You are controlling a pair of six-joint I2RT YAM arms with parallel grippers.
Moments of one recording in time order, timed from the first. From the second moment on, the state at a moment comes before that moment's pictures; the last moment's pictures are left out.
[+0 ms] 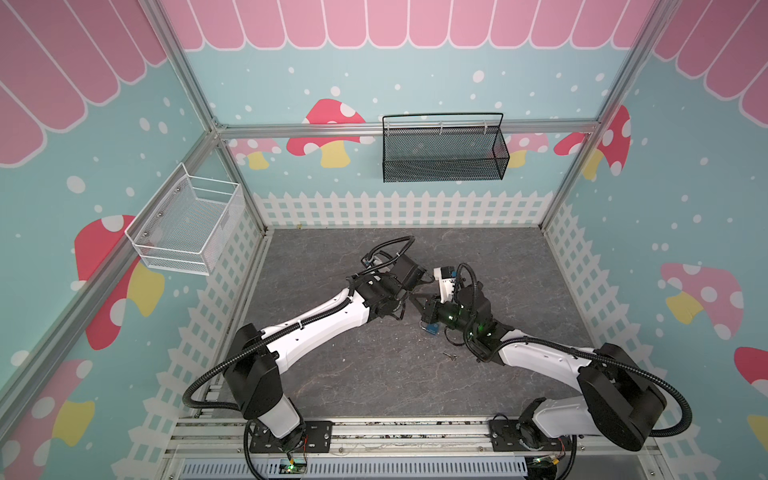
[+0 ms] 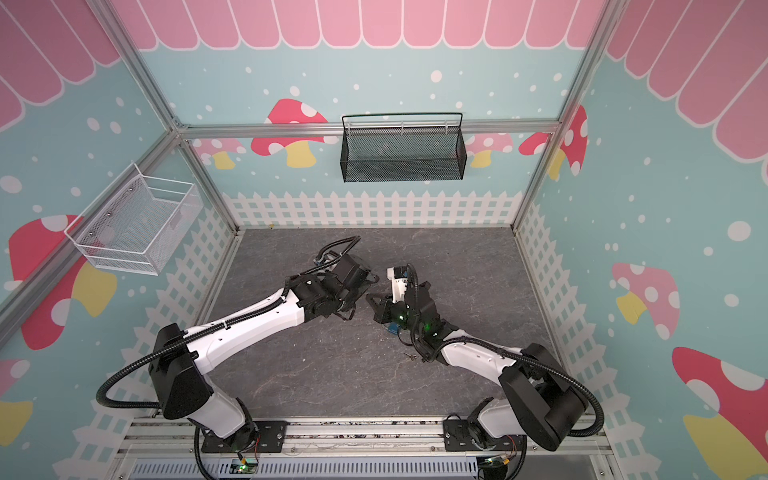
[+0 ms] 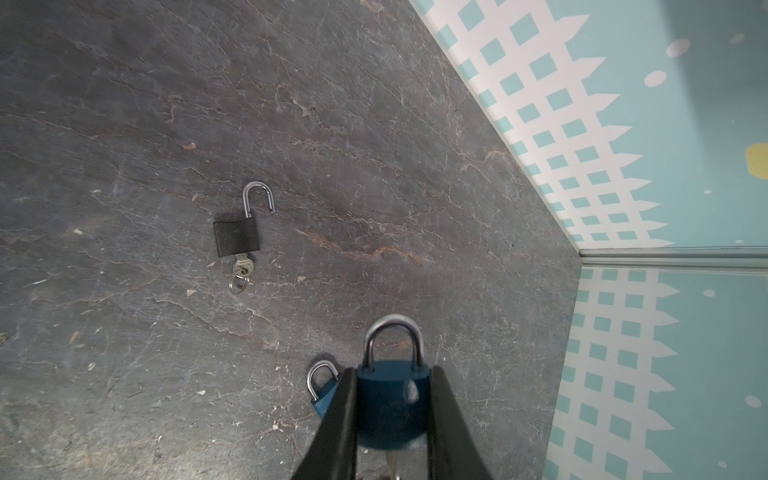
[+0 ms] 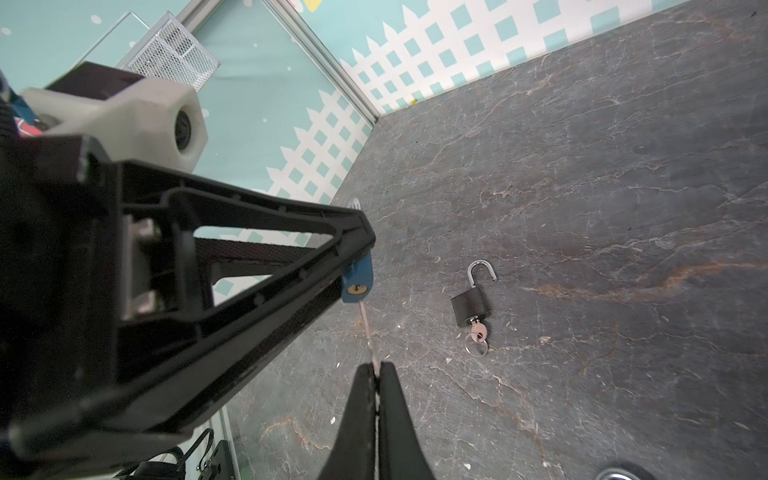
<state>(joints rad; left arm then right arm) -0.84 1.63 1.41 -0.65 -0.43 -1.43 0.68 1.37 0.62 0.52 -0.23 0.68</state>
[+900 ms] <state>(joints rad) -0.83 1.59 1.35 -0.62 -0.42 -1.45 0.70 1.38 0.65 0.50 -0.19 0.68</state>
